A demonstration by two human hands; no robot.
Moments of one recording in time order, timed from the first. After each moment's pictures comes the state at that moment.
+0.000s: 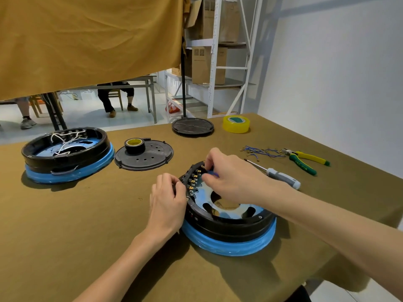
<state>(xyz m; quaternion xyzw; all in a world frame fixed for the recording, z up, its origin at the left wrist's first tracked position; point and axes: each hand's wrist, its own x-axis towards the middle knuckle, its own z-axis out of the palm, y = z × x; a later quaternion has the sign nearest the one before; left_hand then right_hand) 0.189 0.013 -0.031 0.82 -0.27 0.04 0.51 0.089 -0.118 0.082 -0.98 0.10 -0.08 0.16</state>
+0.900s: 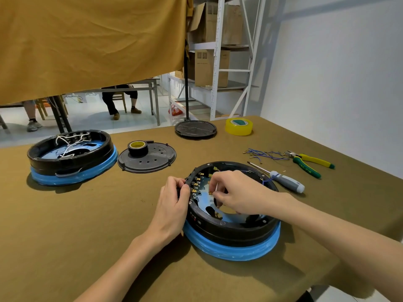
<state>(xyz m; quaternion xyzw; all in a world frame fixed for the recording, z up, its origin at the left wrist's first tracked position) 0.197 0.019 -0.039 0.77 -0.32 -0.03 0.54 0.093 -0.149 0.046 -0.98 0.06 -0.01 0.21</state>
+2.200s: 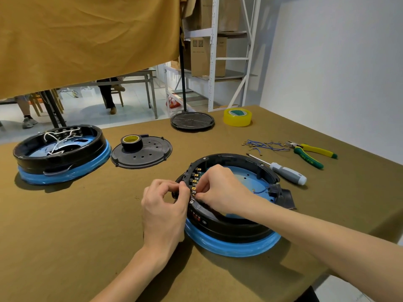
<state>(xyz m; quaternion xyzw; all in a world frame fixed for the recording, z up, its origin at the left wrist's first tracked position) 0.167 0.020 -0.033 0.77 -0.24 0.14 0.57 0.118 -0.125 0.022 -0.95 0.12 -0.10 0.28</state>
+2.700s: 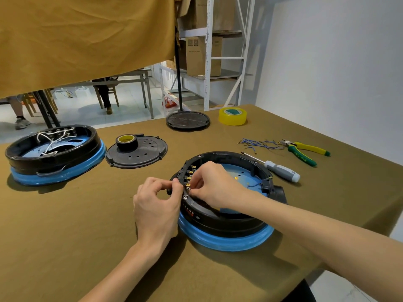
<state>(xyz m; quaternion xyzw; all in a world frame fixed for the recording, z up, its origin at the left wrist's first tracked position) 0.172 0.019 -0.032 0.77 -0.24 0.13 0.58 0.124 -0.129 0.023 -0.95 0.09 -0.09 0.28</state>
